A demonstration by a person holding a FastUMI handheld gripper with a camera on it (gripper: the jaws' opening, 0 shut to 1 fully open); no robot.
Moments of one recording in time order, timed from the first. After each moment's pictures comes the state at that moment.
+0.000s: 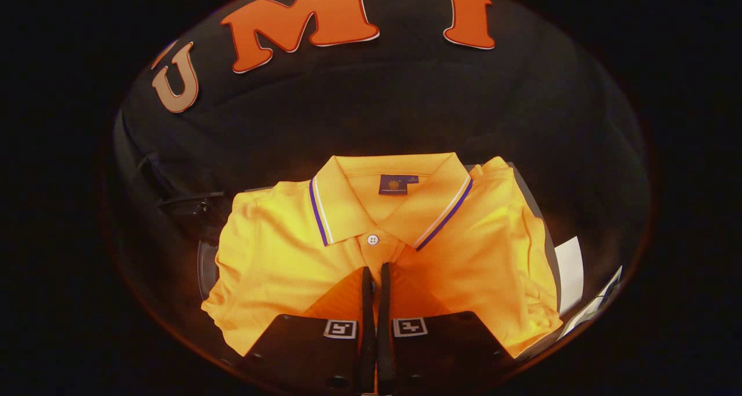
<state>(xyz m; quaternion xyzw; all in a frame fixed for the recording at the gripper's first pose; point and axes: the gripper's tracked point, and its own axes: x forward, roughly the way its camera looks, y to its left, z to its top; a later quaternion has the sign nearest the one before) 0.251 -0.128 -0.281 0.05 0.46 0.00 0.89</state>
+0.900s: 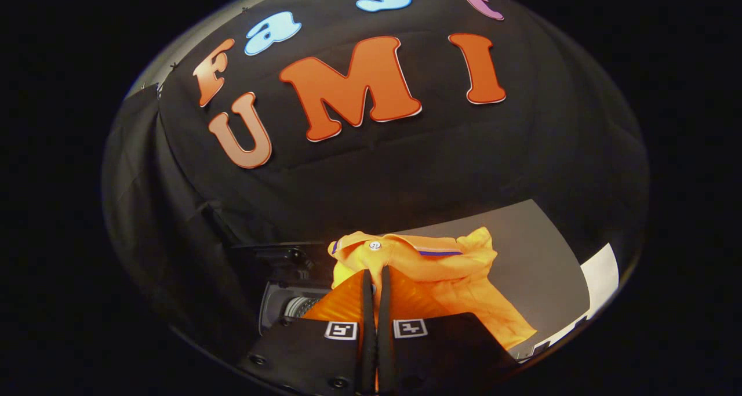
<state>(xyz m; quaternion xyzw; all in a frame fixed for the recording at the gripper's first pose) 0.233 -0.063 -0.159 0.12 0.29 0.09 0.94</state>
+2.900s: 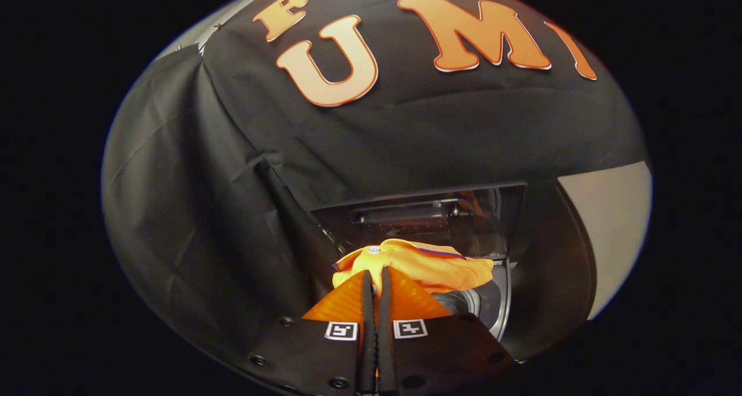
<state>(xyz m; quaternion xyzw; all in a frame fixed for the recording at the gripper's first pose) 0.241 0.270 -0.279 0.13 0.35 0.21 0.90</state>
